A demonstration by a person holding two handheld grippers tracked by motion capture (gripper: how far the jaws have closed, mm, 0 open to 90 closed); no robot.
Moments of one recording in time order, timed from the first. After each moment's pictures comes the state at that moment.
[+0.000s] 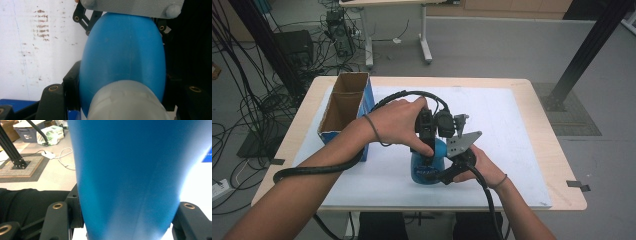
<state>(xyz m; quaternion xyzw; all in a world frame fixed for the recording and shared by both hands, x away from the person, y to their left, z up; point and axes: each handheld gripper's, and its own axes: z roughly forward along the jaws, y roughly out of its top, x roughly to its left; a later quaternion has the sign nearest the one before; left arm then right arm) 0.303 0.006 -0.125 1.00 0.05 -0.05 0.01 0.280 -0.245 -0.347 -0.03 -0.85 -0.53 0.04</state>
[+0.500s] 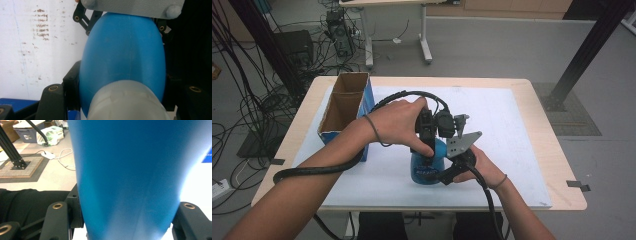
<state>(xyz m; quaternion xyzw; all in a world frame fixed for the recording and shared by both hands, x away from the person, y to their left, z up) 0.302 0.006 -0.124 1.00 0.05 -0.05 0.01 0.278 -0.245 -0.347 -0.03 -0.85 -0.53 0.04</state>
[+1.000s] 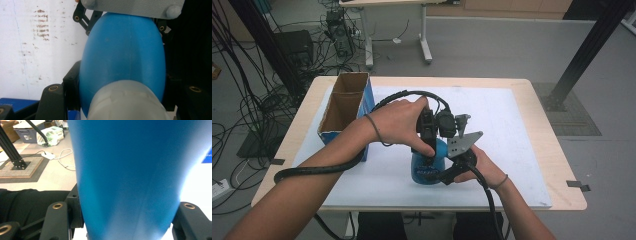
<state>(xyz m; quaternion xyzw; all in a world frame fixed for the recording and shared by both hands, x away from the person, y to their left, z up) 0.301 0.003 -0.122 1.00 0.05 -0.05 0.01 0.278 -0.247 -0.347 -0.03 -0.85 -0.53 0.04</state>
